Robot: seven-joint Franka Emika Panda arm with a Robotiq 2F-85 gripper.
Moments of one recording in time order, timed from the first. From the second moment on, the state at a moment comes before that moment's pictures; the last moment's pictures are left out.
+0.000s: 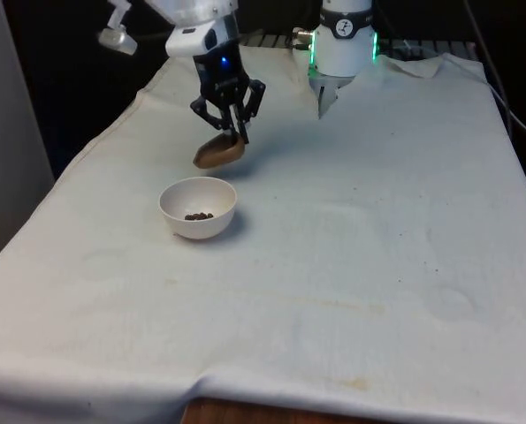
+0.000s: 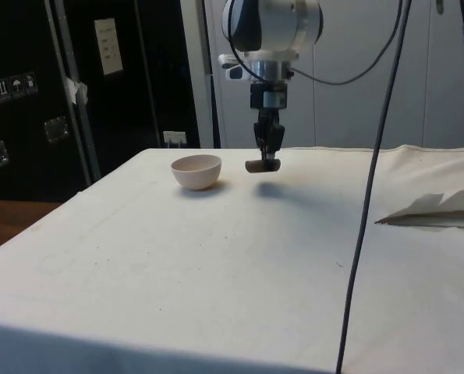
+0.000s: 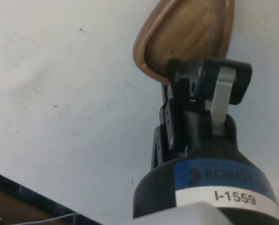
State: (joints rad) arm 0.21 0.34 -0.58 -2.30 0.62 2.46 -1.43
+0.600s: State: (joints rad) arm 0.21 0.32 -0.47 -2.41 0.62 2.65 -1.38
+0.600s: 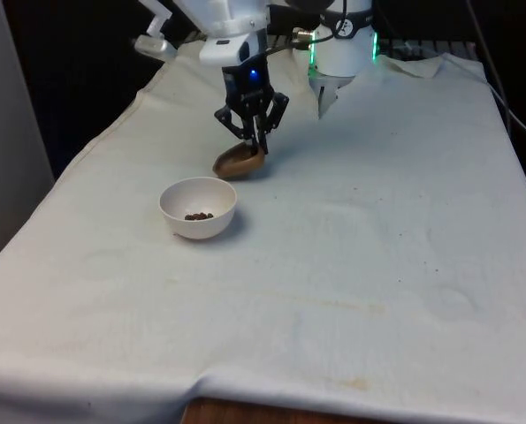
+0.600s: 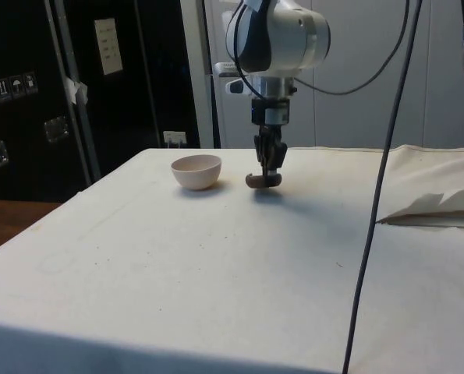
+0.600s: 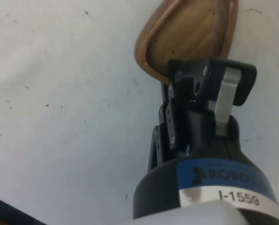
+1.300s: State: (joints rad) arm 0.20 0.29 -0.36 -2.52 0.62 2.85 -1.34
